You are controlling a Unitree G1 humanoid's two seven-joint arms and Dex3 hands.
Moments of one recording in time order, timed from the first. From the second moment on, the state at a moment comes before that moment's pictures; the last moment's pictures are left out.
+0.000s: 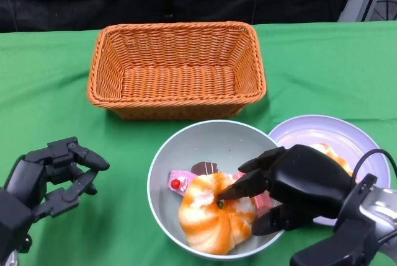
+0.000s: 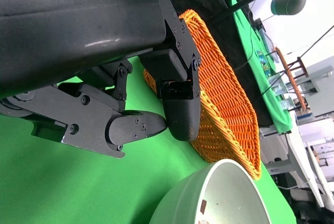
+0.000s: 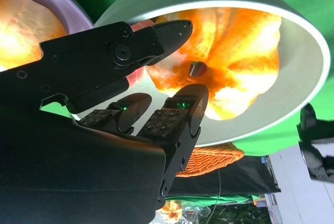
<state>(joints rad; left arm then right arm) -0.21 0.24 0.13 0.76 -0.05 -0.74 -0.31 -0.29 -0.38 0.41 0.18 -0.74 -0.52 0.11</state>
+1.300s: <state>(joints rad) -0.19 0.23 0.13 0.72 -0.06 -0.74 -0.31 -0.42 -0.35 0.58 0.19 -0.87 -0.31 0.22</state>
